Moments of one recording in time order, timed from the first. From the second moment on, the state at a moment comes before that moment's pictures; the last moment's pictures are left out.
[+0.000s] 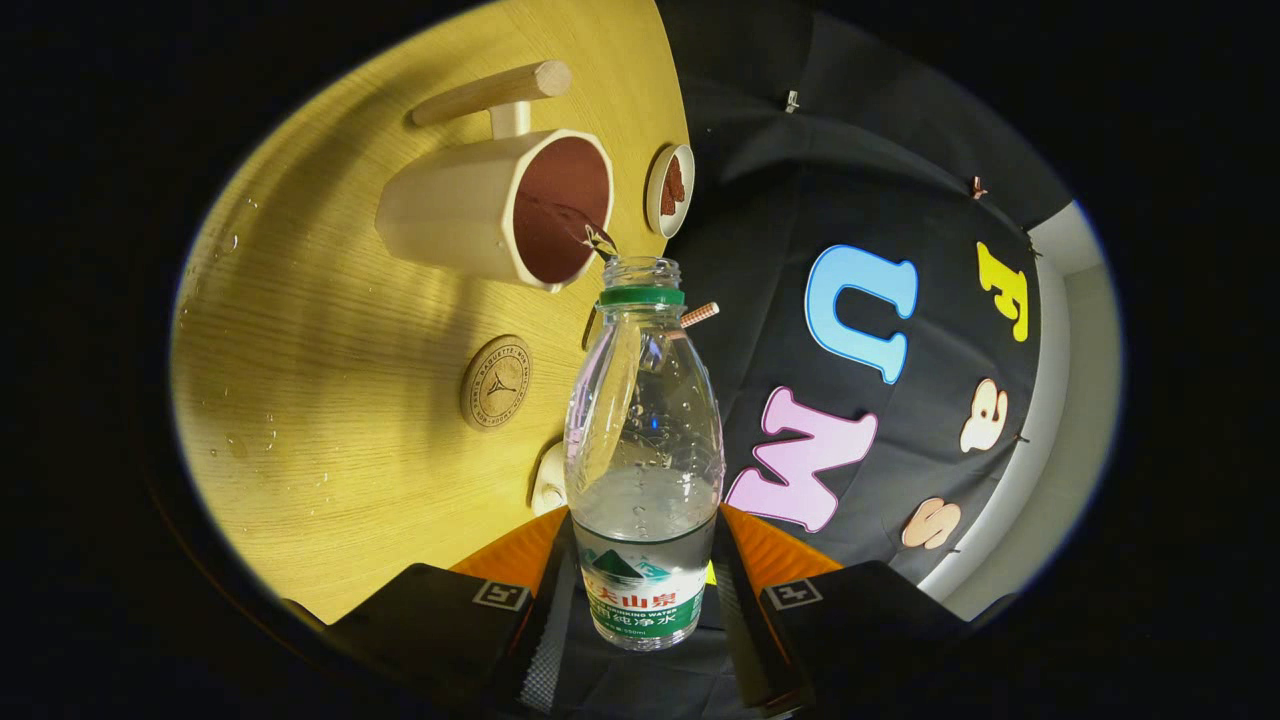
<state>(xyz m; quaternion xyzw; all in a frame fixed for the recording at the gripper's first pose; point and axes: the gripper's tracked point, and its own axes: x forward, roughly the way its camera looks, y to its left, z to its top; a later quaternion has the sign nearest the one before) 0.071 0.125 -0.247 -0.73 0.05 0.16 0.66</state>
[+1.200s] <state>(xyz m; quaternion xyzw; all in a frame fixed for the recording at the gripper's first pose) 0.077 0.131 -0.227 -0.79 0.00 0.17 0.59</state>
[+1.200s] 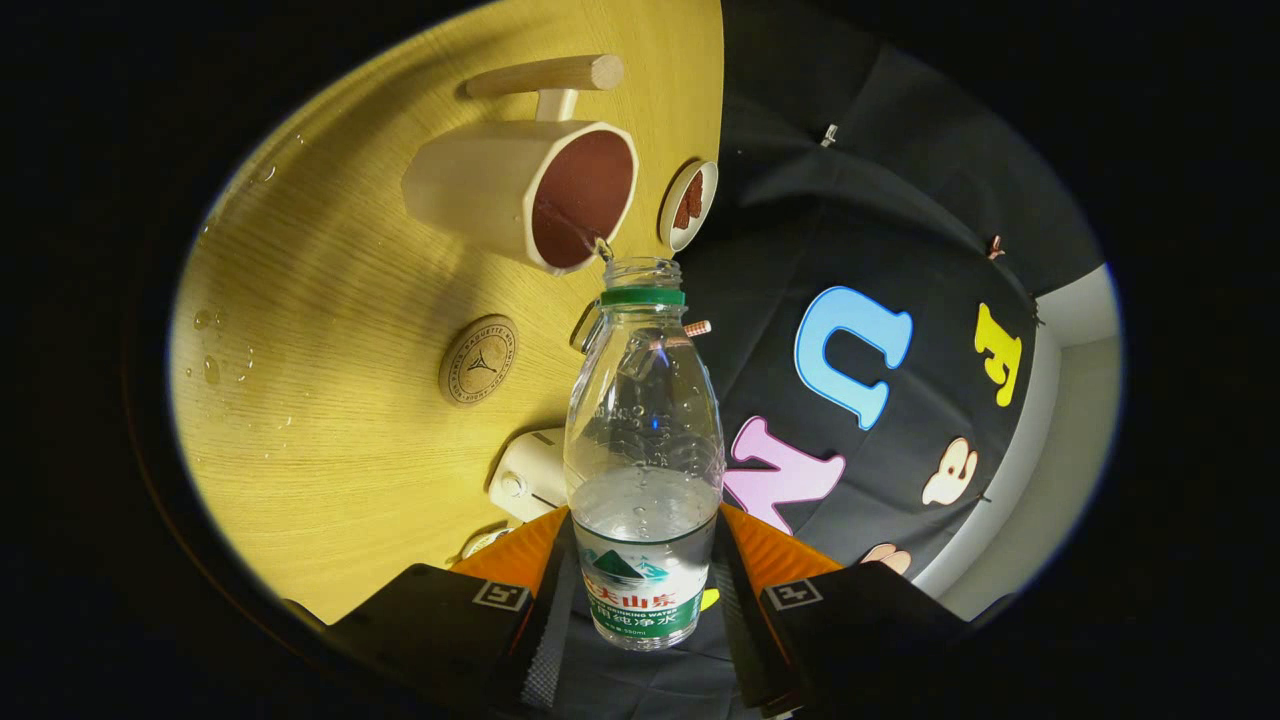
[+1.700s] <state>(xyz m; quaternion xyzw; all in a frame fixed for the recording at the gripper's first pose) 0.081 0.140 -0.213 -0.81 -0.02 0.16 0.56</state>
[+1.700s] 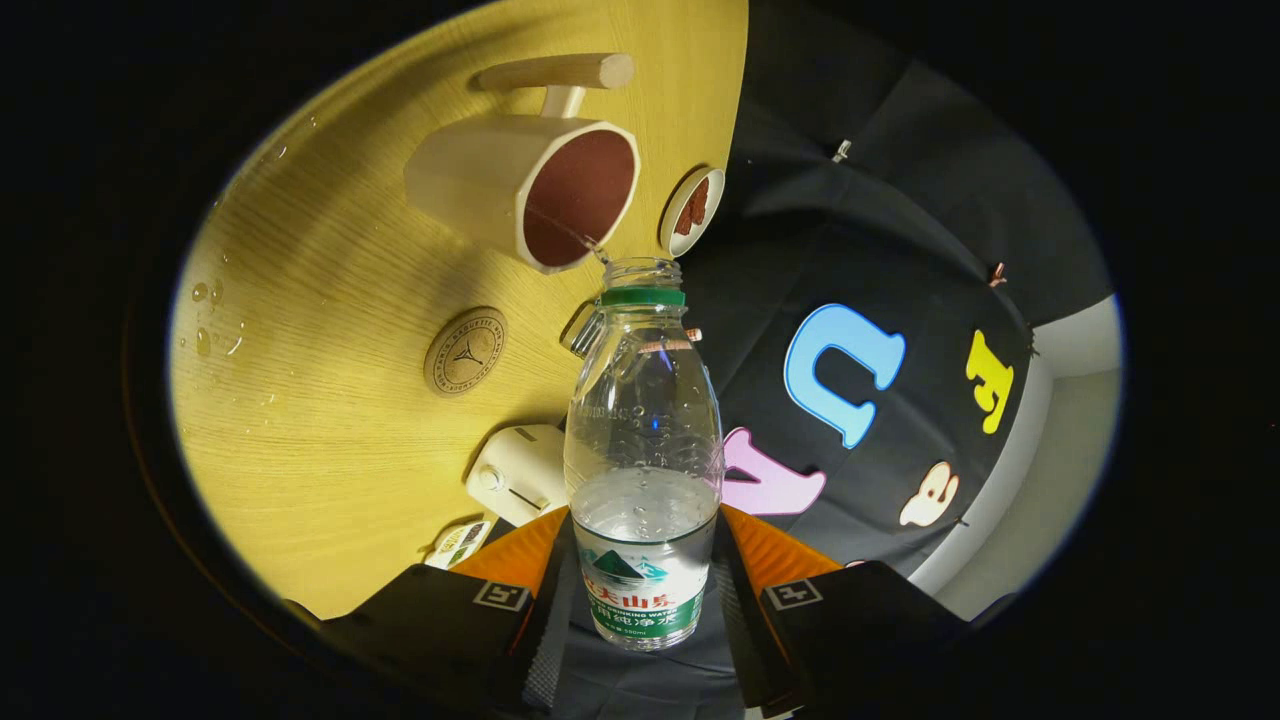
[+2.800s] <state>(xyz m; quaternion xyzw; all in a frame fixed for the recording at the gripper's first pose) 0.076 0.155 -0.218 -0.83 -0.05 0.18 0.53</state>
